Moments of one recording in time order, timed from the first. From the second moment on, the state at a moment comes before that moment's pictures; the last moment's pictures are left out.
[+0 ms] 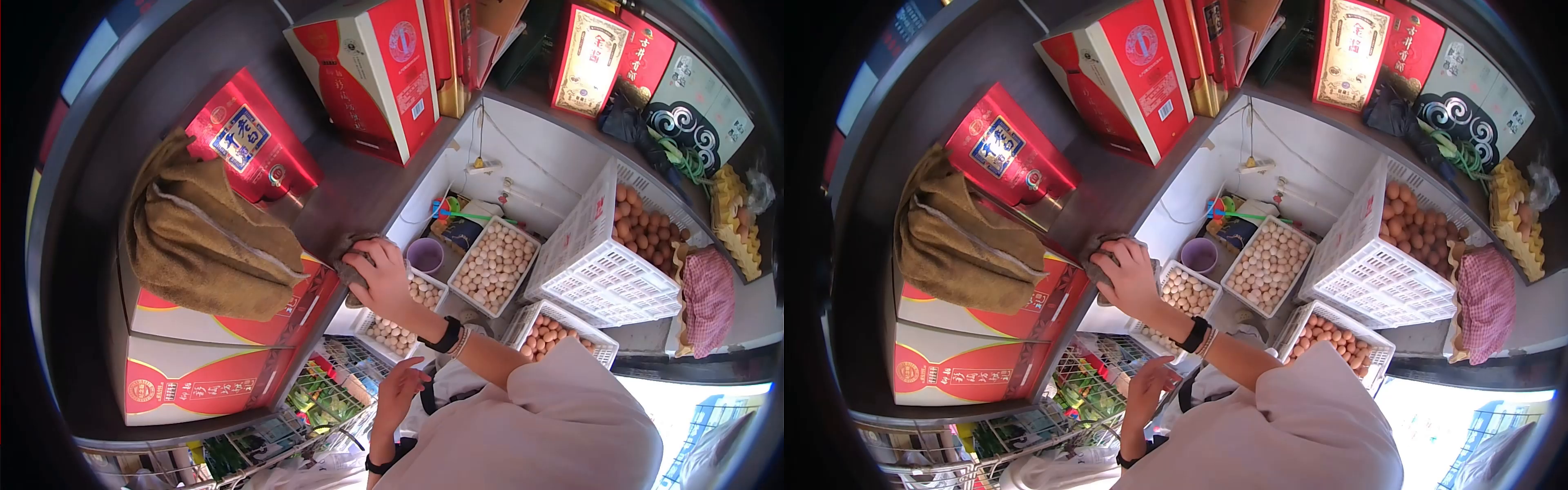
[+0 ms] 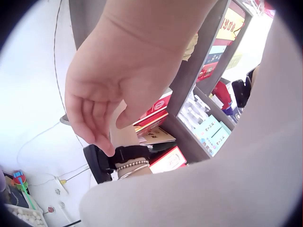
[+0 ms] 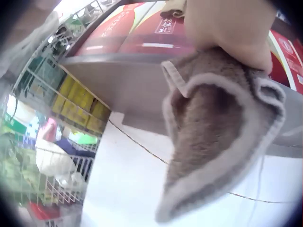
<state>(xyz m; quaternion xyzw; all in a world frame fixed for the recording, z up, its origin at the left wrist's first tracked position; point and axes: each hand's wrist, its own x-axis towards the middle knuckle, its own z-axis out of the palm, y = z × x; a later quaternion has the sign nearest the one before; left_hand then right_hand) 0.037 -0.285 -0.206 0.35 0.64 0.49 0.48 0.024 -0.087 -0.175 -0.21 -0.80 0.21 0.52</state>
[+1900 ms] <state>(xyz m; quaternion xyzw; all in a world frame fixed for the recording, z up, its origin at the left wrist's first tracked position) 0.002 -0.115 -0.148 0.35 0.73 0.58 -0.05 0.106 0.149 -0.162 -0.23 -0.82 0.19 0.48</state>
